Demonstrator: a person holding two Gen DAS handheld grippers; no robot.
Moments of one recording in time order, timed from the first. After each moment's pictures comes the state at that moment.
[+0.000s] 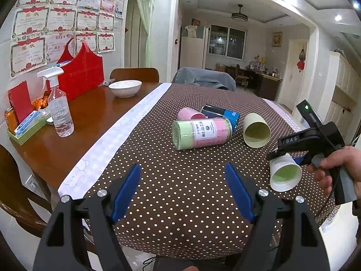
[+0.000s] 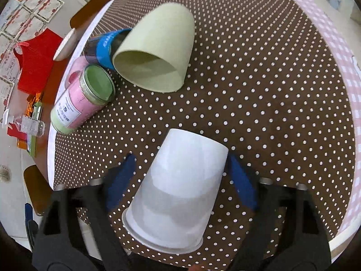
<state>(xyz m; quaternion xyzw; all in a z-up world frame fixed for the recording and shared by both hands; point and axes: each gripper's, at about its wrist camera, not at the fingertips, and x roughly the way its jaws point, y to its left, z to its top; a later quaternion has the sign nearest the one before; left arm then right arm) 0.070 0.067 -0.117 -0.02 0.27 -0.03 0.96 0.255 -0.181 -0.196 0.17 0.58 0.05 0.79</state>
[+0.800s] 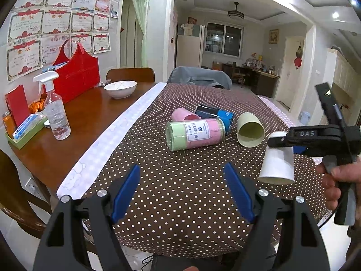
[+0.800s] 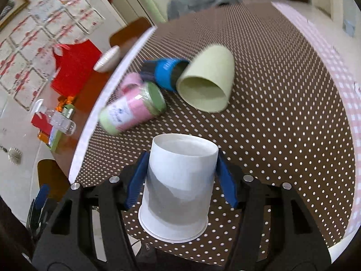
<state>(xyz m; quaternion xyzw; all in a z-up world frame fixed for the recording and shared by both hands) 0.071 0.054 -0.108 -0.01 0.28 -0.04 0.96 0.183 -0.179 -0.140 0.17 0.43 0.13 0.88</state>
